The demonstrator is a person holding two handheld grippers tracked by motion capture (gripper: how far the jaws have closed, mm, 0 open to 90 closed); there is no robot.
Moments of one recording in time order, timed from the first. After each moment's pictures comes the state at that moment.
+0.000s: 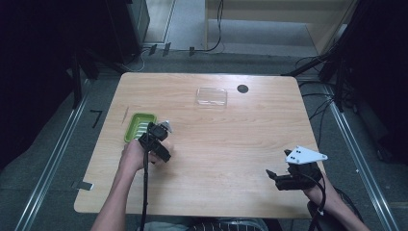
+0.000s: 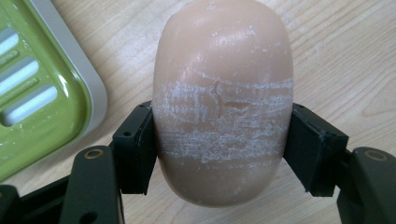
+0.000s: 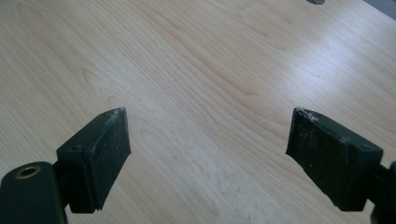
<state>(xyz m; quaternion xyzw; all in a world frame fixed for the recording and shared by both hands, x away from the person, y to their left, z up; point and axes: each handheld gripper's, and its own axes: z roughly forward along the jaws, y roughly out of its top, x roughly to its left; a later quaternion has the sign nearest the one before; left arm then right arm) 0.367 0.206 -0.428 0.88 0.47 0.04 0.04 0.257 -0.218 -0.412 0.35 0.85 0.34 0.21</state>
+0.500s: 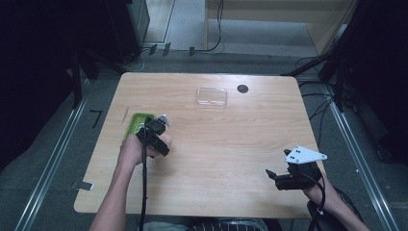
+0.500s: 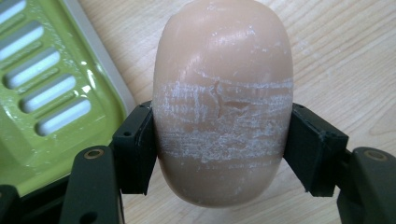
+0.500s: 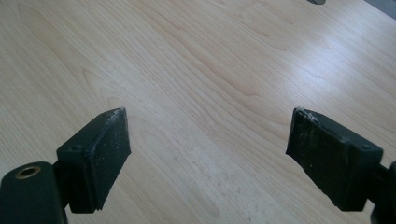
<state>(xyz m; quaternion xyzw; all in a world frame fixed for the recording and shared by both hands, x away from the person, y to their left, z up) 0.378 0.212 -0.420 0.87 0.49 0.05 0.05 0.258 -0.218 -0.413 0.35 0.85 0.34 0.21</state>
